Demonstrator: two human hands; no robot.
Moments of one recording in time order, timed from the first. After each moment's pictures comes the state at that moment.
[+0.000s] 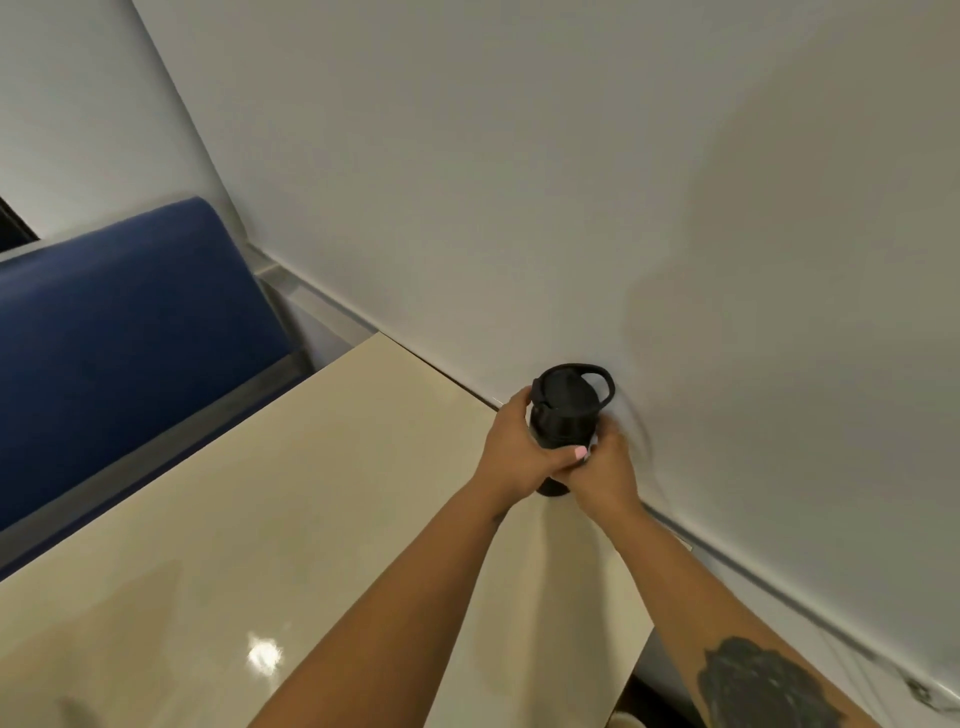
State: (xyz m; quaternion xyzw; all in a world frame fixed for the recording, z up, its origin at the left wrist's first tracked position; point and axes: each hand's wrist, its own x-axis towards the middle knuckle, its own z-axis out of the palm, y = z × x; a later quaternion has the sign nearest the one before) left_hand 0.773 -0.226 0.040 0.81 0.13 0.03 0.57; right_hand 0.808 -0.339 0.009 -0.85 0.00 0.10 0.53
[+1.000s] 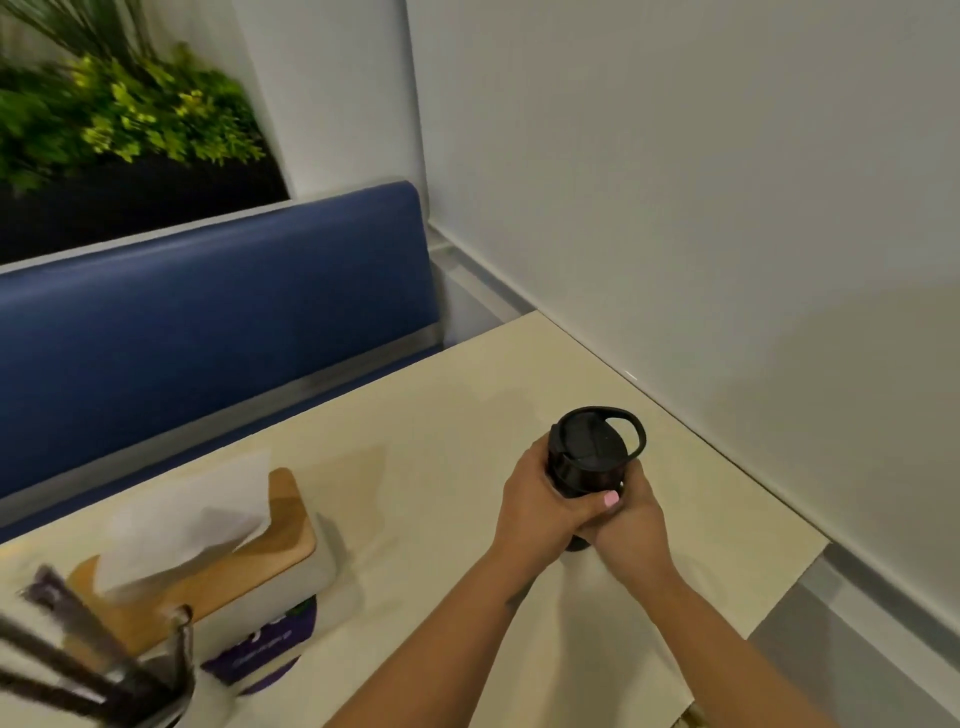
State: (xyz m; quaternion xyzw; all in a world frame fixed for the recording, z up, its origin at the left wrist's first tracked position) left_hand 0.538 -0.163 0.068 0.72 0.21 0.17 0.64; right_hand 0.603 -0.259 0.026 -0.78 -0.16 0.16 0.59
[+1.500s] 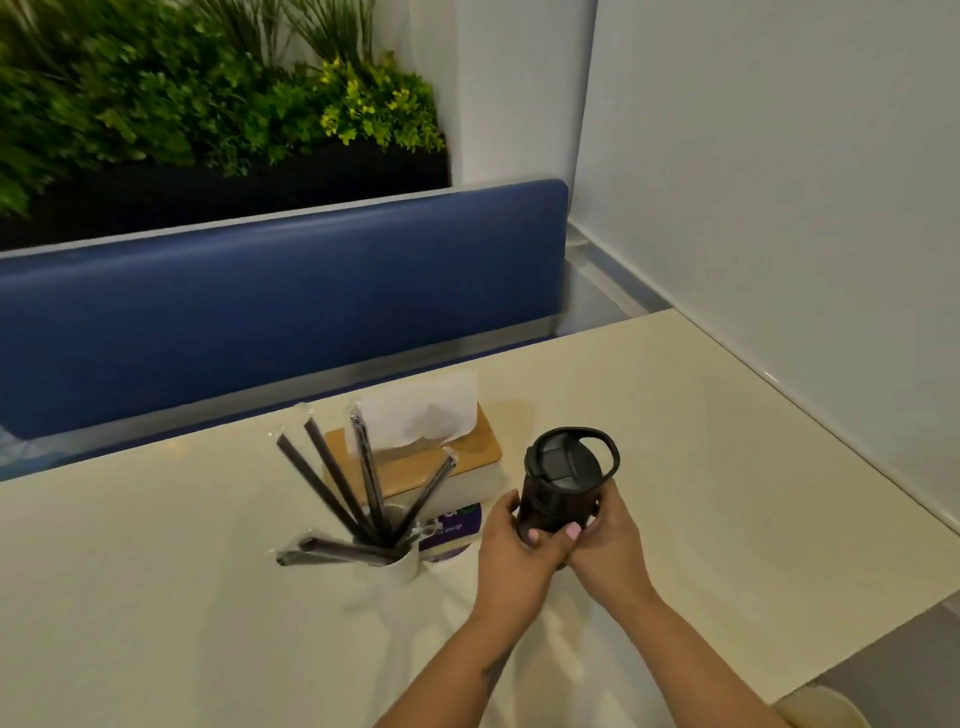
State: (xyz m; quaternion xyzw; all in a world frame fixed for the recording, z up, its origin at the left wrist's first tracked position) left_hand 0.317 -0.118 0.044 0.65 0.38 0.23 0.62; right_hand 0.415 -0.178 0.029 -0.77 -0.28 0.22 0.53
